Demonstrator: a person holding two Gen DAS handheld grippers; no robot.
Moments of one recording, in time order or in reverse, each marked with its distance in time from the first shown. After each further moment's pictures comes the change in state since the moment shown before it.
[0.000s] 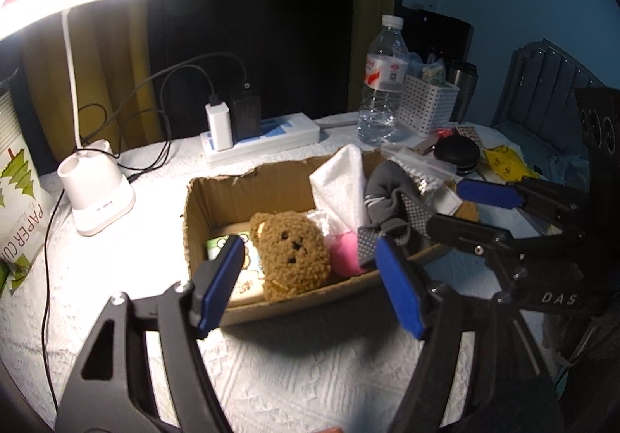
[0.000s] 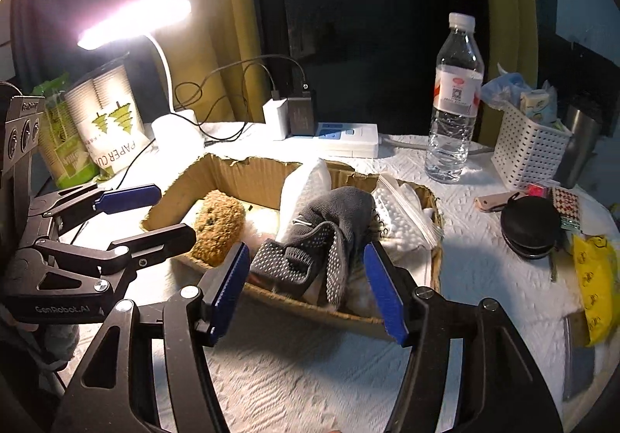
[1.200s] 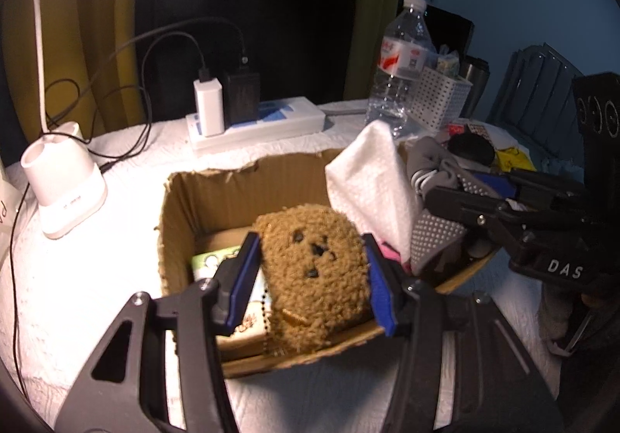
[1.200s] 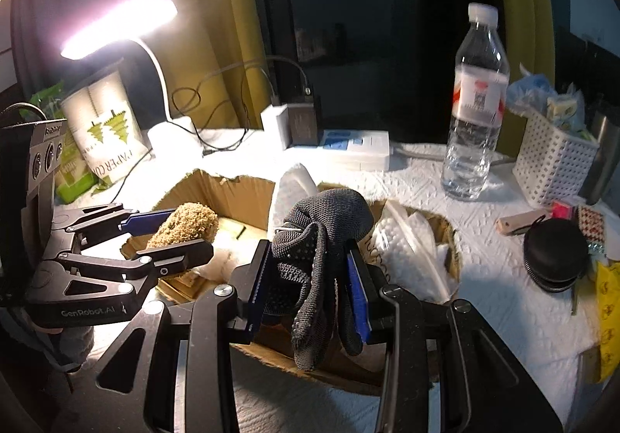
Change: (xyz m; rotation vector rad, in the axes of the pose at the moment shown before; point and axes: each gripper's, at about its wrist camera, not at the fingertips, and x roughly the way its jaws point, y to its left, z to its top) left arm 0.062 0.024 0.004 -0.038 0.052 -0.062; right arm 0.044 -0.018 0.019 -0.004 0.004 0.062
